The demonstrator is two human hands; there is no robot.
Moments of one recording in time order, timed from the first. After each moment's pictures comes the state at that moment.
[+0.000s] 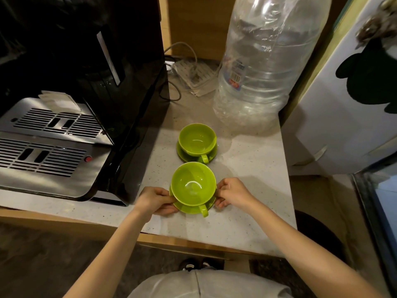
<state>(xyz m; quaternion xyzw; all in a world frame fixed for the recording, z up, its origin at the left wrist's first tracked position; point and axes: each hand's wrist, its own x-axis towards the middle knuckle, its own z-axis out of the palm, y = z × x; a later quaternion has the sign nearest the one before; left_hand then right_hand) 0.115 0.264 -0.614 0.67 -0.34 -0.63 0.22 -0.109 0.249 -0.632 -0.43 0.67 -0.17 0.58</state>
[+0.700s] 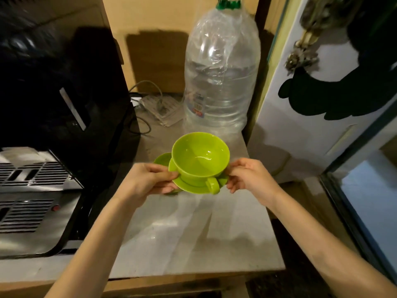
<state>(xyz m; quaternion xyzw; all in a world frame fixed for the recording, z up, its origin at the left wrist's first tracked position) 0.061 0.220 -0.482 0.52 -0.46 -0.66 0.29 -0.163 0.265 -0.491 -0.39 0.60 -0.45 0.54</state>
